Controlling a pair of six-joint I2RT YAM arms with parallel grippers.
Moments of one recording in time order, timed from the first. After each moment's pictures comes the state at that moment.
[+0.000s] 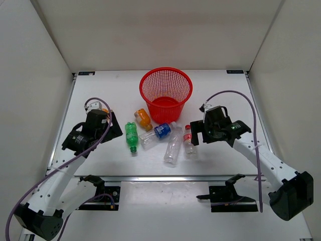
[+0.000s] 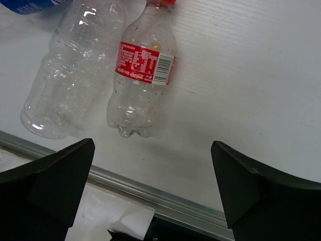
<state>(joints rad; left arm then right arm) -0.41 0.88 0.96 -0.89 -0.28 -0.64 0.48 1.07 0.91 -0.78 -0.04 0.21</state>
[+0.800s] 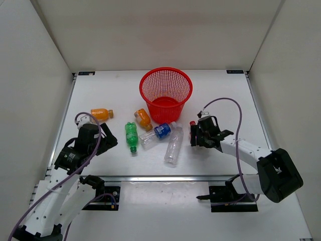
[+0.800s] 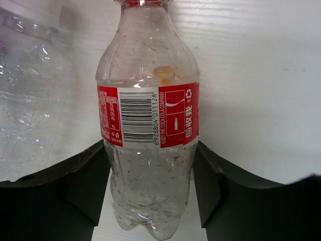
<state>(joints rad) -0.37 0.64 0.82 -0.98 -0.26 -0.75 0.50 1.29 0.61 -0.25 0.09 0.37</state>
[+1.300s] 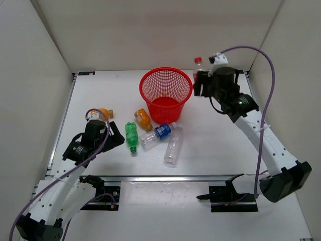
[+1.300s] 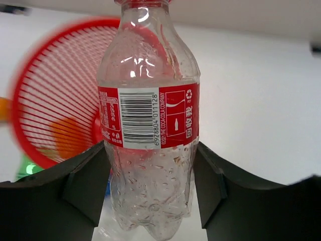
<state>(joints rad) -0.37 0.72 0.74 -0.84 -0.13 -0.70 0.41 1.27 1.35 -0.48 0.15 0.18</state>
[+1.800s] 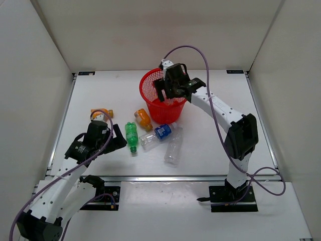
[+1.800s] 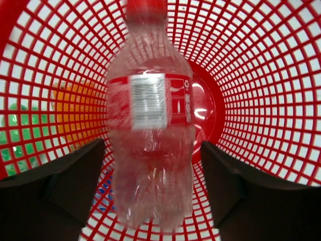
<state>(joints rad) -0.38 0.74 0.72 -0.83 -0.08 -0.65 0.61 1.88 1.77 -0.56 0.04 0.08</state>
